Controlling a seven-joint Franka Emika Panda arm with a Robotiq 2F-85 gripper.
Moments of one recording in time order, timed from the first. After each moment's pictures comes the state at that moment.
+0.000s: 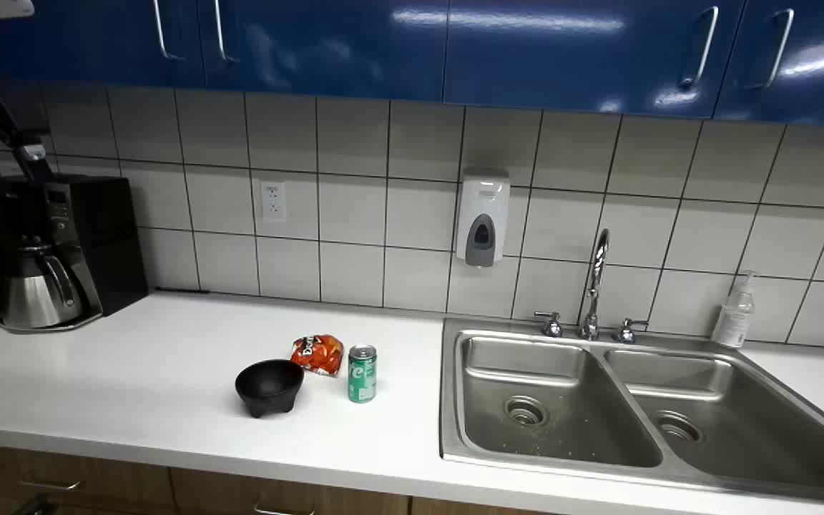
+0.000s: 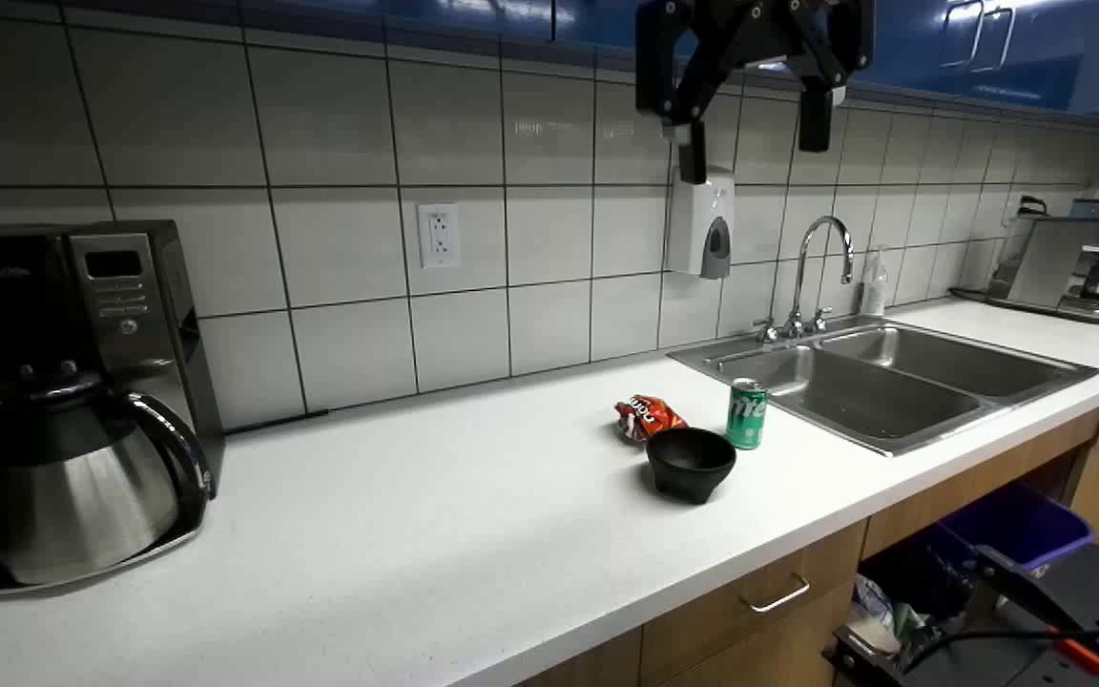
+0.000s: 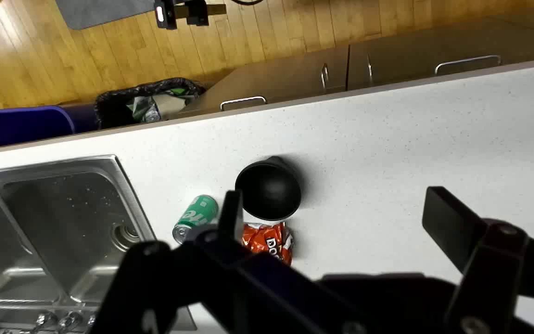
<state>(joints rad) 0.04 -0.76 0.41 -2.55 0.00 1.85 0.49</state>
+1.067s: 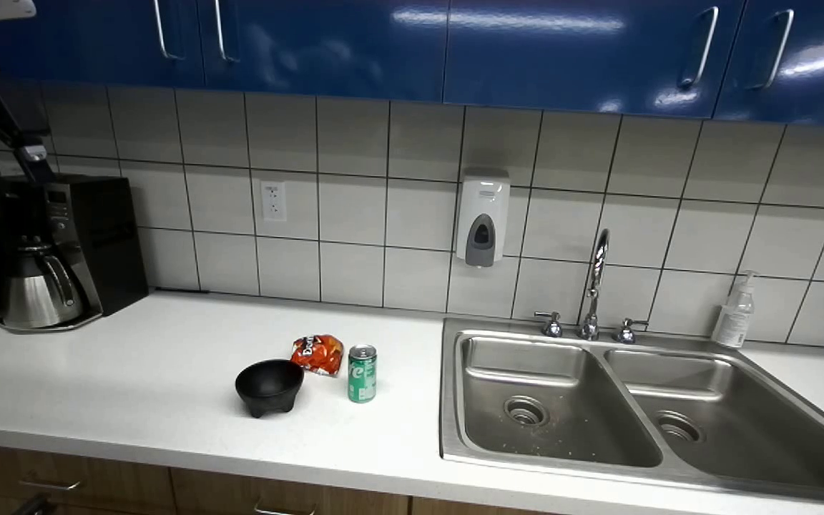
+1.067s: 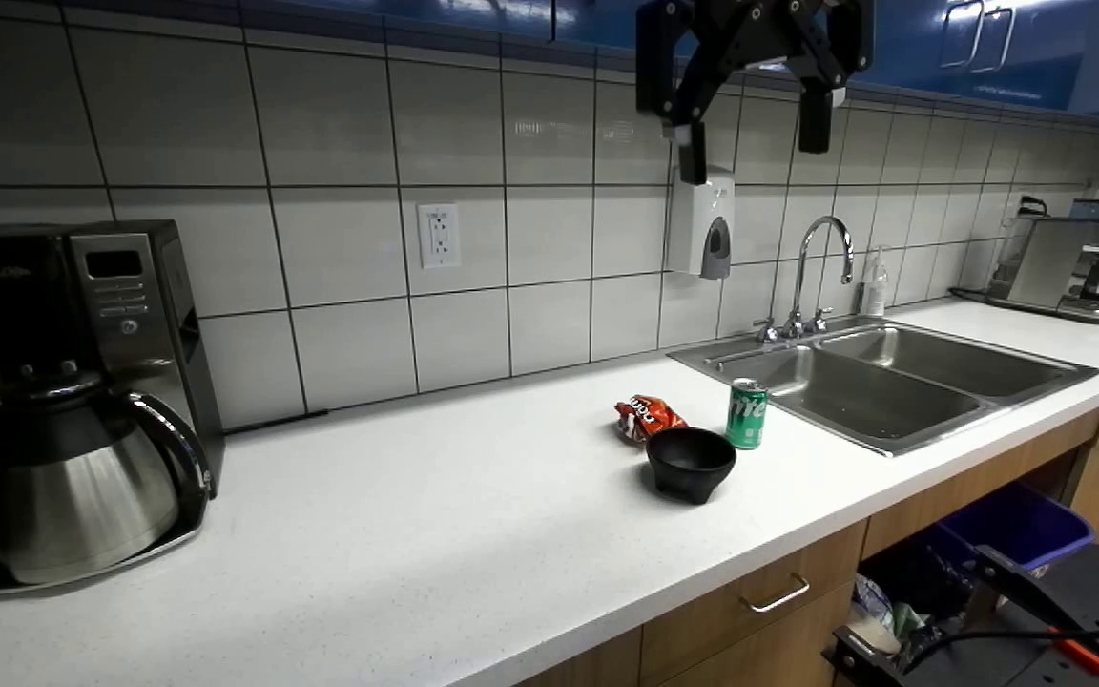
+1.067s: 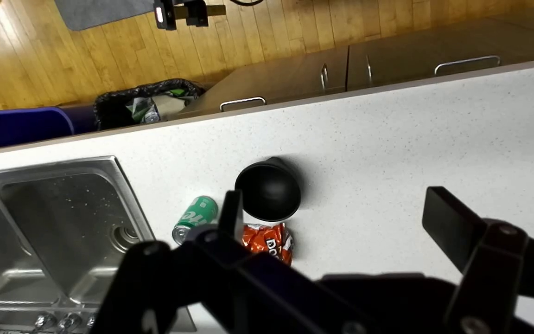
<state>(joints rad) 0.05 -0.75 0.41 -2.55 0.00 1.85 0.49</state>
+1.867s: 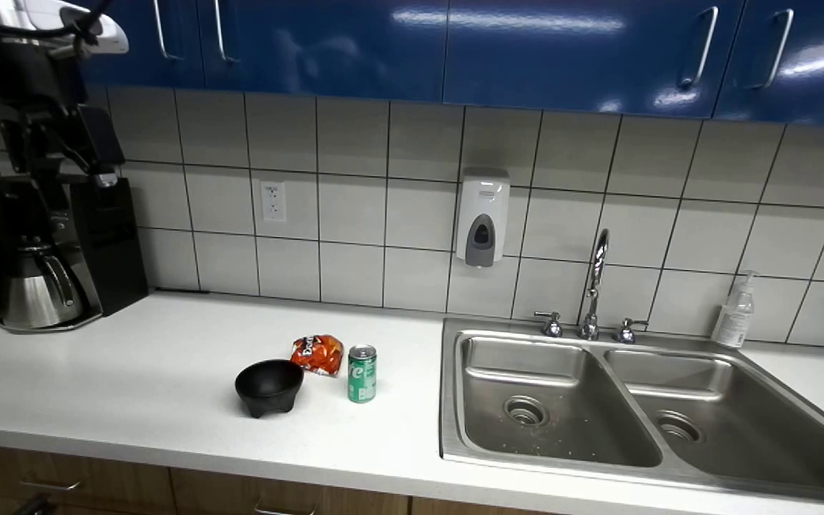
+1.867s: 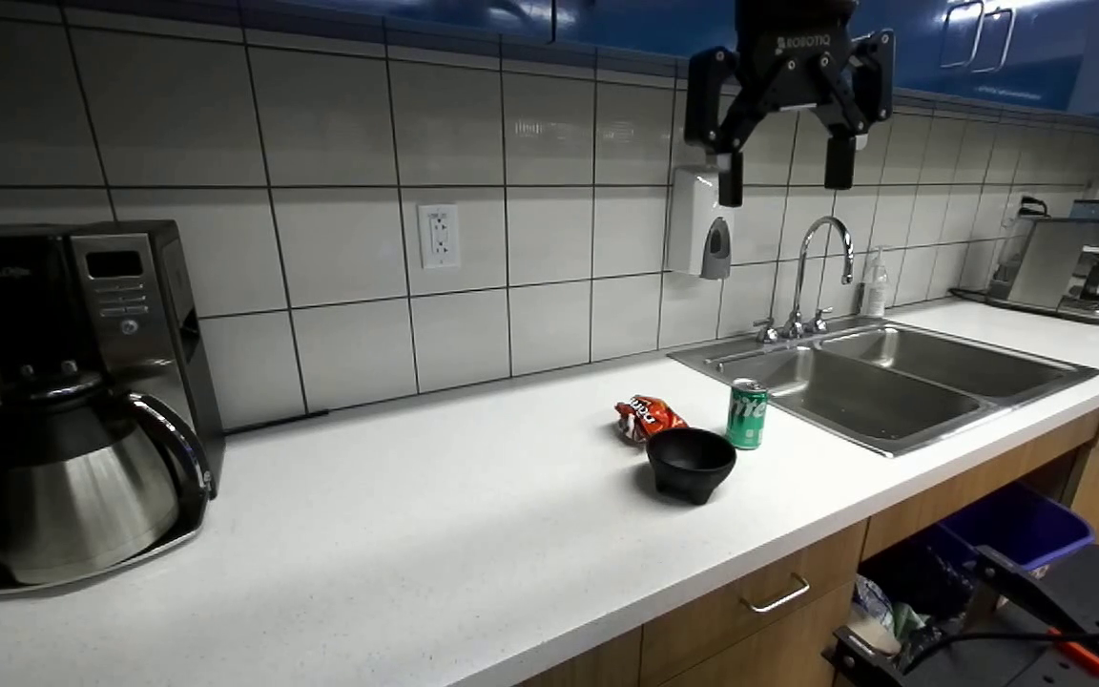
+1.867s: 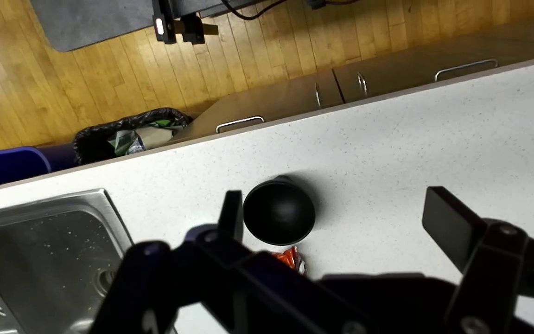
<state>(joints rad) 0.04 -0.69 0.21 -2.58 -0.01 1.89 0.39</state>
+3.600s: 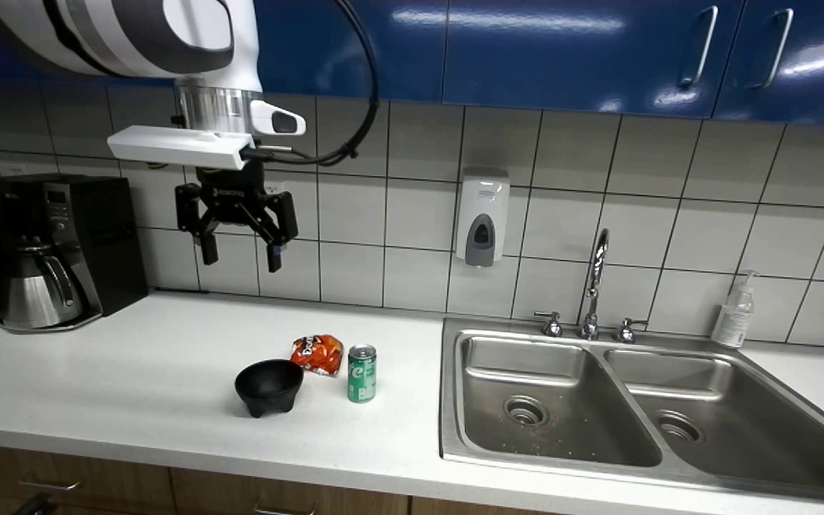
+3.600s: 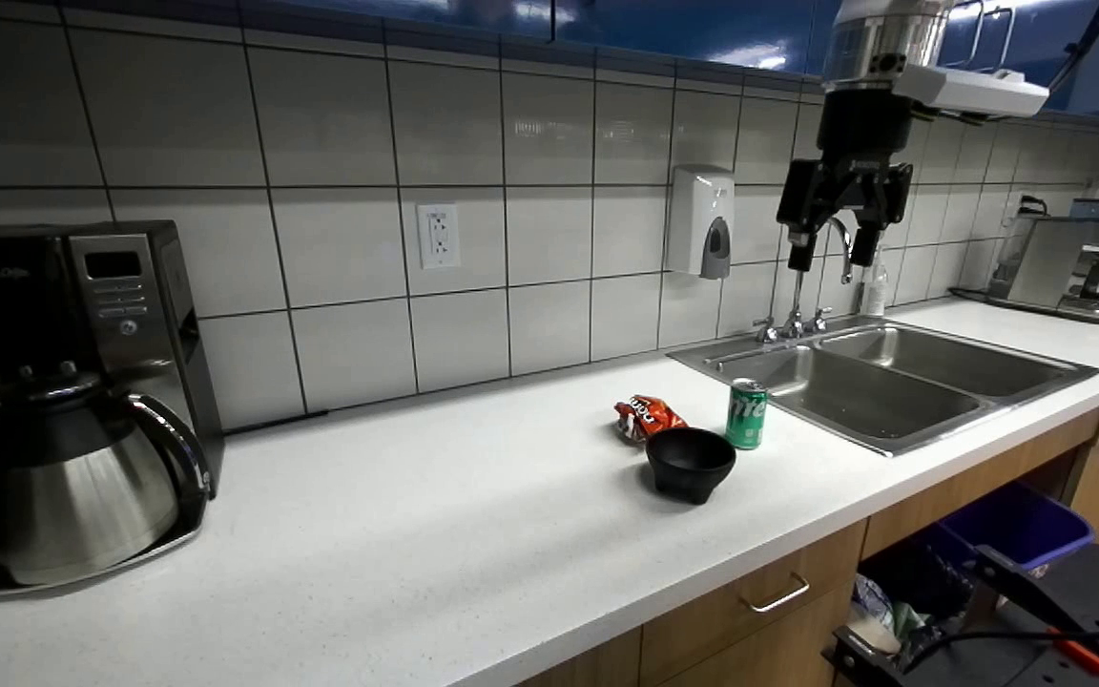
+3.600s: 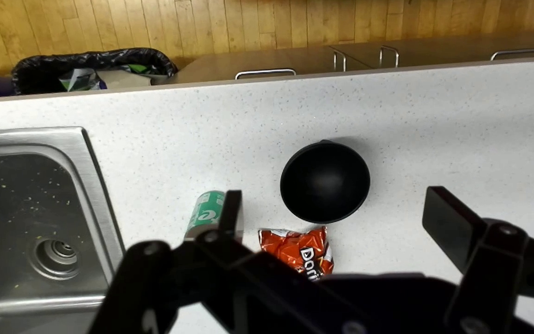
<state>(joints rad) -0.06 -0.48 -0.17 -2.64 -0.08 2.25 -0.17</state>
